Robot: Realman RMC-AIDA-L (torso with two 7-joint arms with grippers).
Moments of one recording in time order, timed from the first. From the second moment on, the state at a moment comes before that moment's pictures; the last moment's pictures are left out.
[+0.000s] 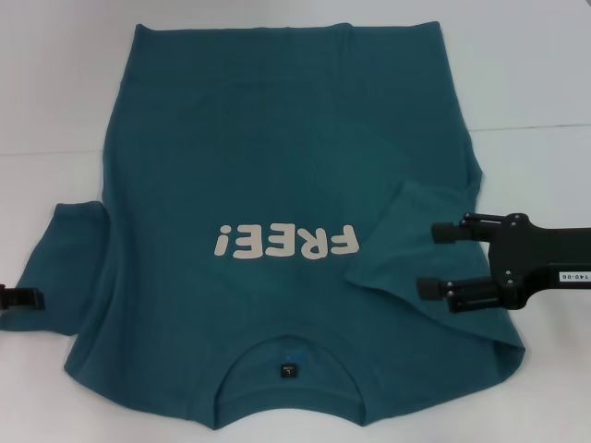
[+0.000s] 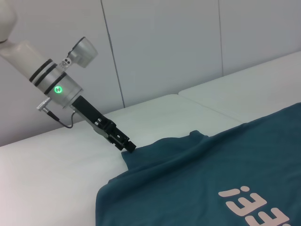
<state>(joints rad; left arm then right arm) -0.57 -2.12 0.56 1.01 2.75 1.22 -2.55 0.49 2.06 -0.66 -0.92 -2.05 -1.70 1.50</state>
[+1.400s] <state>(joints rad) -0.57 -2.12 0.56 0.98 2.75 1.20 -2.54 0.49 2.06 -0.68 -0.92 -2.05 -1.69 1.50</state>
